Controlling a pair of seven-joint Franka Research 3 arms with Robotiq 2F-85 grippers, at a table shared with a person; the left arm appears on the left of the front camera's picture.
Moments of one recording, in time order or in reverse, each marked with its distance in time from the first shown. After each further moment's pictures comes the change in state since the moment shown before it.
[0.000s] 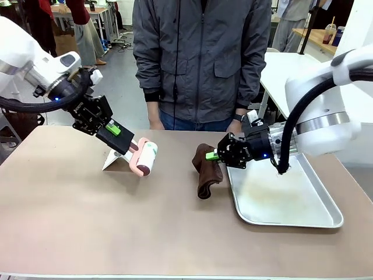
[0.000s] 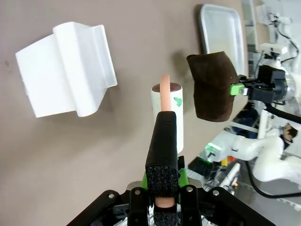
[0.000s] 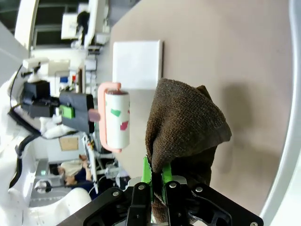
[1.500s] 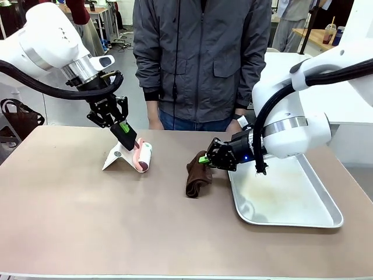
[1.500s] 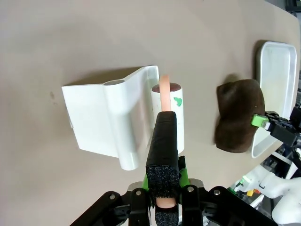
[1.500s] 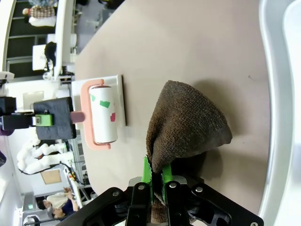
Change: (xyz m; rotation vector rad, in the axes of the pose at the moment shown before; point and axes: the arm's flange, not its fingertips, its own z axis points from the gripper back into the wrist) left arm 0.073 -0.009 -0.024 0.275 -0.022 0.118; right arm 0.018 -0.015 -0.041 -0.150 -0.103 -0.072
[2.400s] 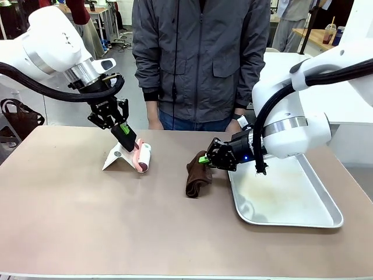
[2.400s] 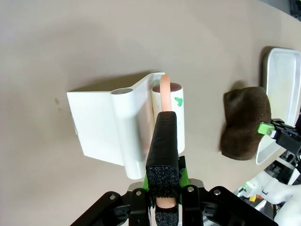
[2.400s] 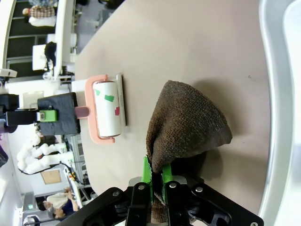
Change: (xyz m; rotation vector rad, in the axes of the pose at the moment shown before) left arm 0.005 0.003 -0.007 0.024 -0.016 0.010; right arm 0.000 0.000 0.000 0.000 0.000 0.000
